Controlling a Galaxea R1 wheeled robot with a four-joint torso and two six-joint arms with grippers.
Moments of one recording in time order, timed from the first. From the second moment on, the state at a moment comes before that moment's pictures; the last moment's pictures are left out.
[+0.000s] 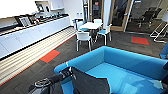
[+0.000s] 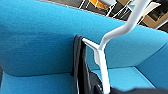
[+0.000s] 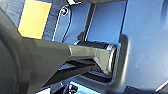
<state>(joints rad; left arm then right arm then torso) 0.46 2.98 -2.71 0.67 0.09 -1.26 -1.61 3.00 -2.61 -0.29 0.35 0.23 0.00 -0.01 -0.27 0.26</state>
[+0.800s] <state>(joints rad) 0.52 2.94 -2.76 0.67 0.07 -1.26 -1.61 3.00 -2.61 -0.29 0.35 0.23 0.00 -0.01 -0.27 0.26</state>
